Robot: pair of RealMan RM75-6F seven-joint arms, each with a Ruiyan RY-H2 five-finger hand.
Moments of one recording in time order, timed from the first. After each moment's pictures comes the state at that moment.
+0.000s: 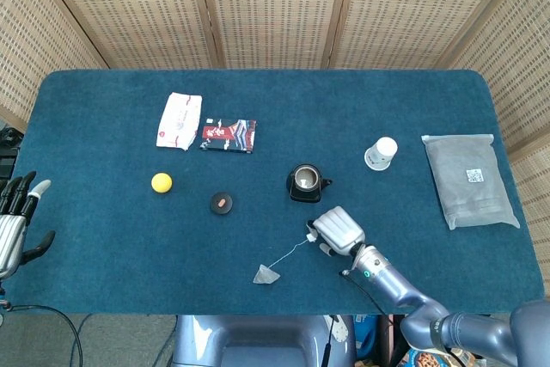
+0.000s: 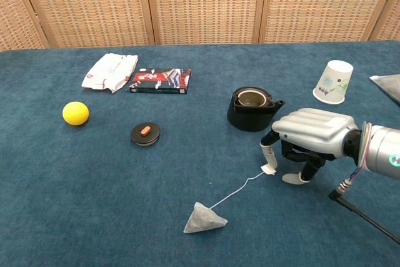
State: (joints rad) left arm -0.14 -1.07 -0.07 -1.67 1.45 1.45 0.17; right arm 0.68 -1.61 0.05 -1.34 -1.39 0.86 -0.28
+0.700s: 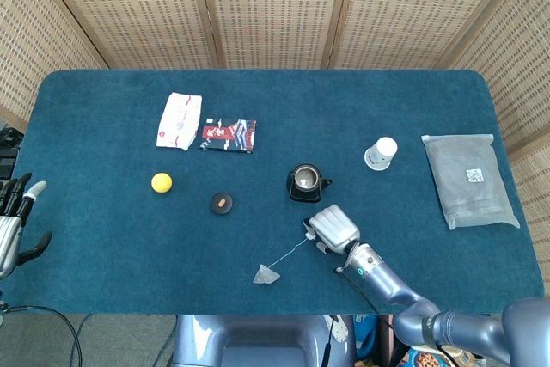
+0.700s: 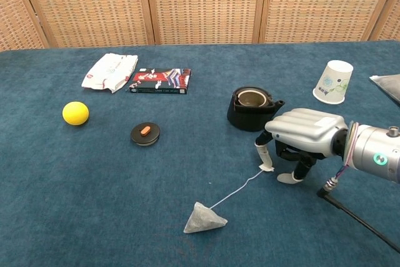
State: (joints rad) left arm -0.13 -1.08 -0.06 -1.63 1.45 1.45 0.12; right arm 0.71 -1.64 0.07 -1.34 -1.31 0.84 -0.37
